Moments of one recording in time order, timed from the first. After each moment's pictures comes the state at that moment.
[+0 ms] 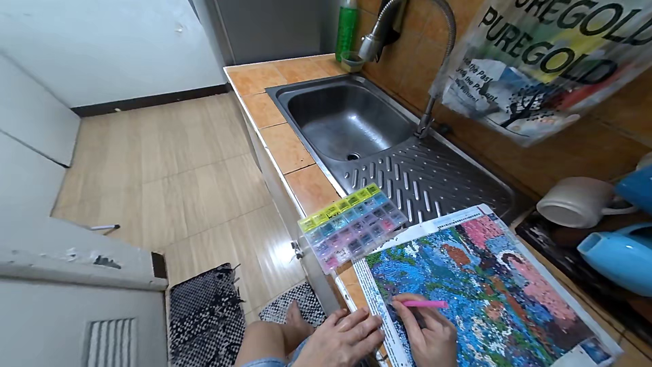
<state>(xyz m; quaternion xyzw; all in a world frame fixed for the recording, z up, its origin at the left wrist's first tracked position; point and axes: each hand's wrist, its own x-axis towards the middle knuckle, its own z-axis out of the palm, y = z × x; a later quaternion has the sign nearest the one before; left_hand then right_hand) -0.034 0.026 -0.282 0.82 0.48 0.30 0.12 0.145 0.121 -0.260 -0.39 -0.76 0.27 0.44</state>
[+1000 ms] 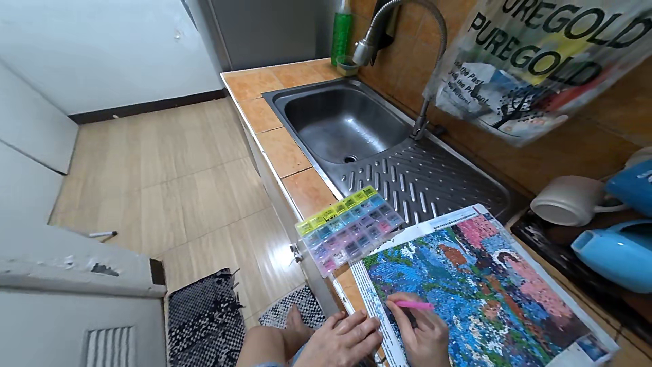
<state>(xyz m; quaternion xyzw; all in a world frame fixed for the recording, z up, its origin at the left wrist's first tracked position) -0.035 0.028 -0.284 0.82 0.48 0.30 0.12 0.139 0.125 -0.267 -0.36 -0.77 0.24 0.47</state>
